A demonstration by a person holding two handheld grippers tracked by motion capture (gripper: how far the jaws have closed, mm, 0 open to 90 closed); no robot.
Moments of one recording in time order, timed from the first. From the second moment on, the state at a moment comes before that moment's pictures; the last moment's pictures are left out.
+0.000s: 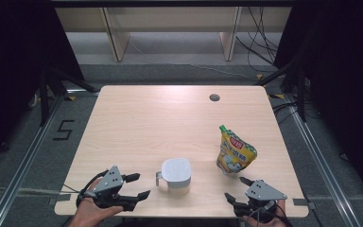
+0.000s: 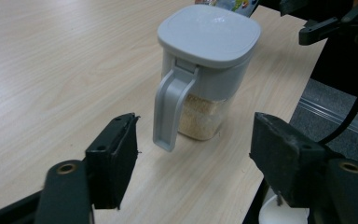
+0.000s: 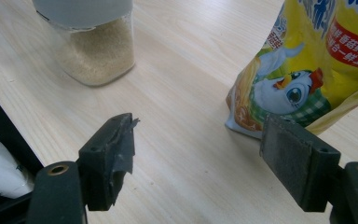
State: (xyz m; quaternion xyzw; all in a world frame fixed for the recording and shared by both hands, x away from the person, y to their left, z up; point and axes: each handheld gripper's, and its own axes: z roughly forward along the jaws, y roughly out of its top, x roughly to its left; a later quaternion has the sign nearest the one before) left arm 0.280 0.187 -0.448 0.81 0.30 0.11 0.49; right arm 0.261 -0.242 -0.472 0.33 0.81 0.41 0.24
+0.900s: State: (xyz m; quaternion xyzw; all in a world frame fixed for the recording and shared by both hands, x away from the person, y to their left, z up) left arm 0.257 0.188 -0.491 0.83 0.32 0.13 0.44; right arm 0.258 -0.237 -0.477 0.33 0.83 0.40 0.21
